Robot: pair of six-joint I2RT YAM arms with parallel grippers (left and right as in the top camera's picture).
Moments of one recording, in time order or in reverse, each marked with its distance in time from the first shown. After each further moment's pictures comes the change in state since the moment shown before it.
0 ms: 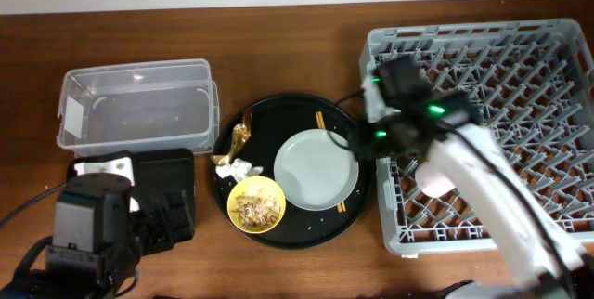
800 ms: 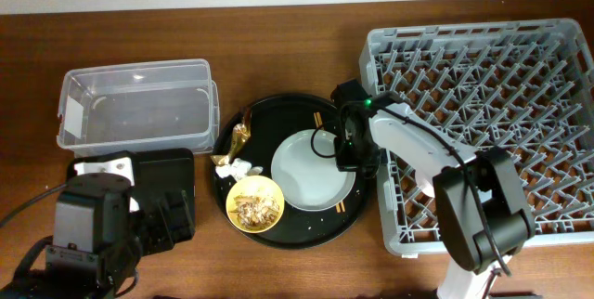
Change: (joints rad) left arm 0.000 0.000 0.000 0.000 0.000 0.000; right arm 0.023 0.369 -0.082 0.158 0.092 0.096
